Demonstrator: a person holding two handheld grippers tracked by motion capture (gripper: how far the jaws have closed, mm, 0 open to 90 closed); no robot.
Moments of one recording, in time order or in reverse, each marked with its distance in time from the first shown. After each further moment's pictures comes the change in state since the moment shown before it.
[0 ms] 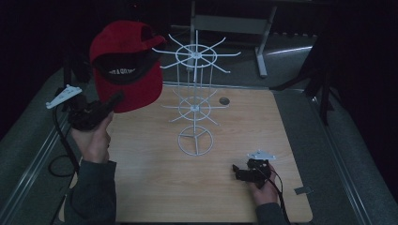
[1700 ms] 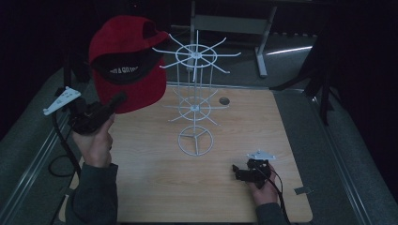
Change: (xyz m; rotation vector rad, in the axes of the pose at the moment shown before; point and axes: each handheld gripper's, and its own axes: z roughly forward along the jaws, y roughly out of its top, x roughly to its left) left arm -0.014 -0.003 -0.009 -0.054 -0.056 0.027; right arm 0.000 0.000 0.000 0.001 0.001 -0.001
